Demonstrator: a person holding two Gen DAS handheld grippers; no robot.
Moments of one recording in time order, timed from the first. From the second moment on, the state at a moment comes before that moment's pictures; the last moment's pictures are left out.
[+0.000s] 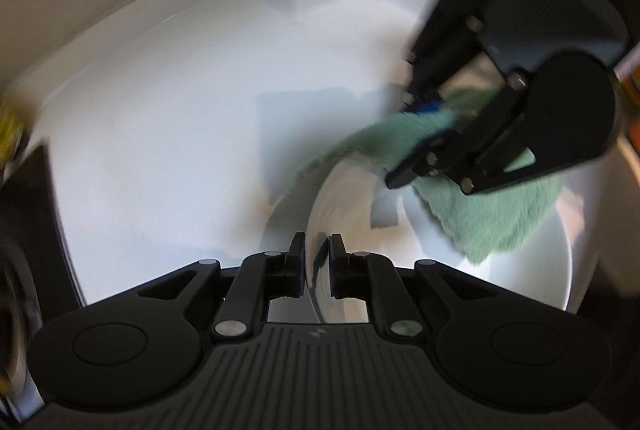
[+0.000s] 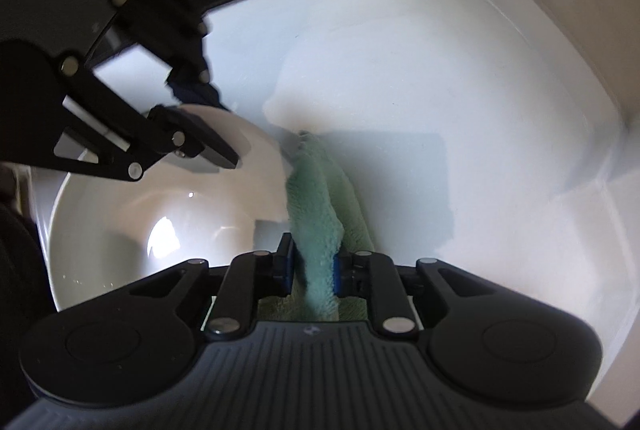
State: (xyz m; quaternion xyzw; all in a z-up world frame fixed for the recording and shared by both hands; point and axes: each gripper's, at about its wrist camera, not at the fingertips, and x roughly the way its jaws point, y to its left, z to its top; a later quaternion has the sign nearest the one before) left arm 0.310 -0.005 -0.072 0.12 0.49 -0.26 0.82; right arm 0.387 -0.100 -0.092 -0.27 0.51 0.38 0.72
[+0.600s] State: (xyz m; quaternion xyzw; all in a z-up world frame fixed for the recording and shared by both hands) left arm 0.279 0.014 -0.079 0.04 0.50 -0.21 0.84; right arm 0.372 -0.127 -0.070 -0.23 0.55 0.38 0.71
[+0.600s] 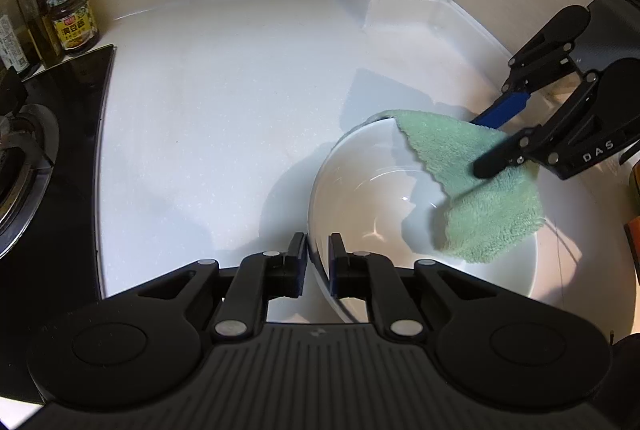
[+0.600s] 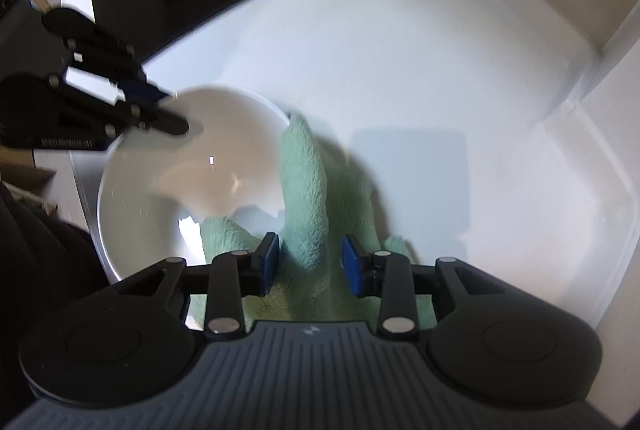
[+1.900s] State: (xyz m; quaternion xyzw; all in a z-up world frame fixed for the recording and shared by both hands) left arm 0.309 -0.001 -0.090 0.06 0.50 -0.20 0.84; right arm 0.362 -0.141 -0.064 -0.18 0.52 0.30 0.78
